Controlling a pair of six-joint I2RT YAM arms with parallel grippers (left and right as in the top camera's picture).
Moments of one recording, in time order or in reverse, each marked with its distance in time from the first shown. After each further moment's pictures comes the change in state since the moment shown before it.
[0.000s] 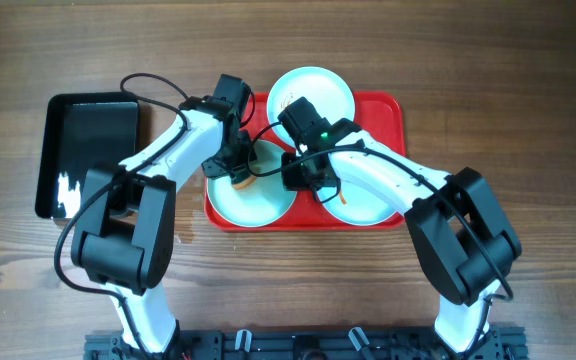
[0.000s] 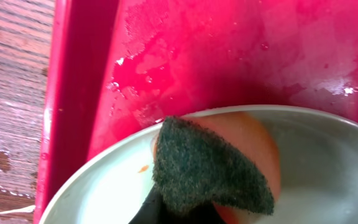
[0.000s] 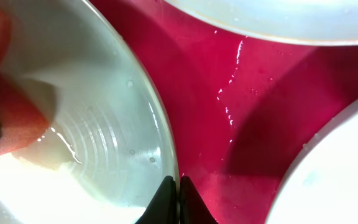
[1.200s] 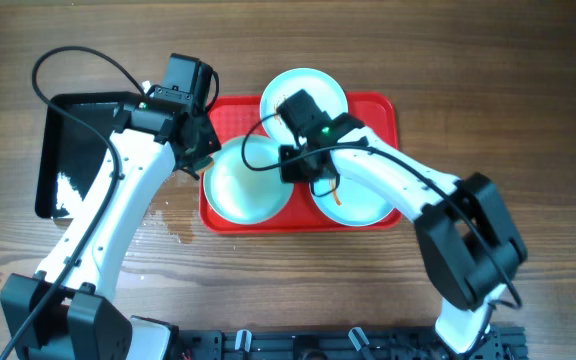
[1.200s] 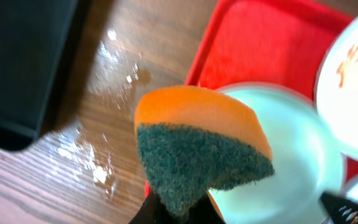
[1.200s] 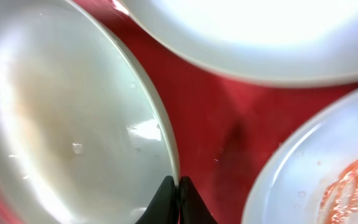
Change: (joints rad) left arm 0.049 -0.396 0.075 -0.301 -0.176 0.002; right arm 0.001 -0.049 0.065 -0.021 0.014 -0.025
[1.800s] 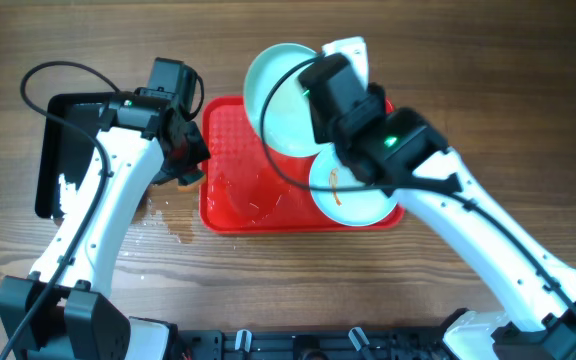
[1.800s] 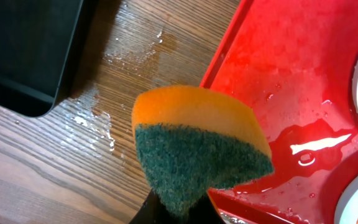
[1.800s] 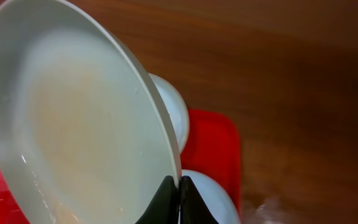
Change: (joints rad) left arm 0.064 0.000 0.000 -0.103 0.052 -0.003; right arm 0.086 -0.357 0.182 -0.182 0.700 -0.237
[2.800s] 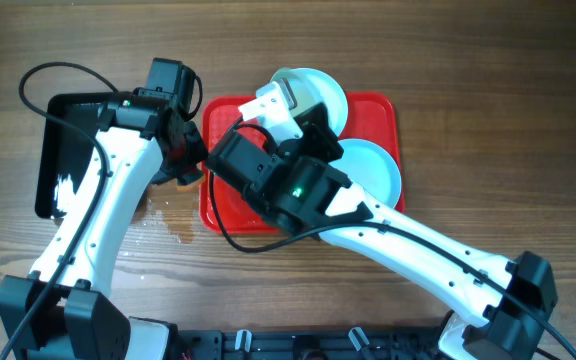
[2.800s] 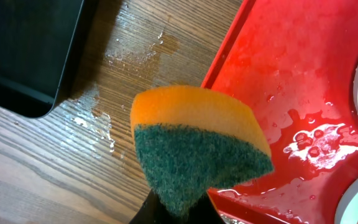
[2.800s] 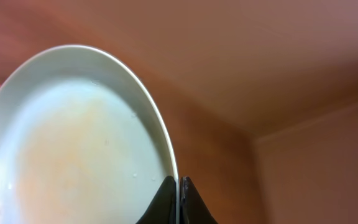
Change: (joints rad) left arm 0.005 0.000 -0.005 0.008 0.000 0.000; right arm 0.282 0.138 0.000 -0.042 0.581 -0.087
